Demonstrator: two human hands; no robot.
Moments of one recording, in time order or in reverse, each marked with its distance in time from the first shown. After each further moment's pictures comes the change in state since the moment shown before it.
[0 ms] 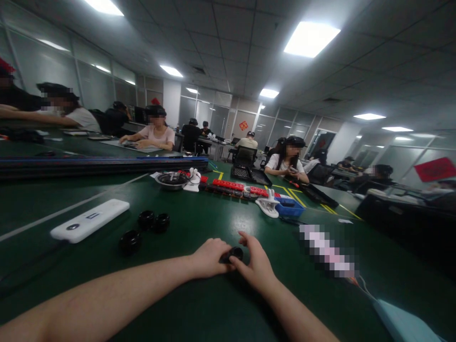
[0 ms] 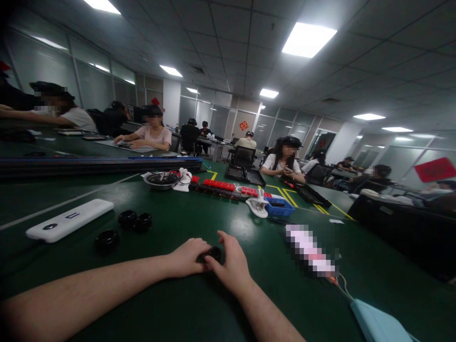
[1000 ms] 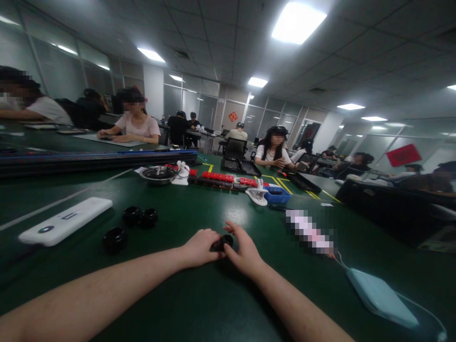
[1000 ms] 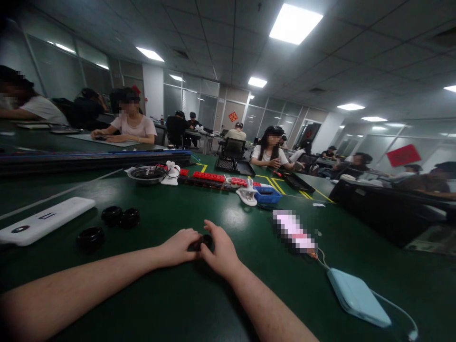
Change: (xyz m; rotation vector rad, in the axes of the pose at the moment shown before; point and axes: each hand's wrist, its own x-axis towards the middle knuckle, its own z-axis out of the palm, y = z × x) left_hand 0.002 -0.001 0.002 -0.016 -0.013 -0.001; right_hand -0.003 -0.001 0.002 0.059 -0.036 0.000
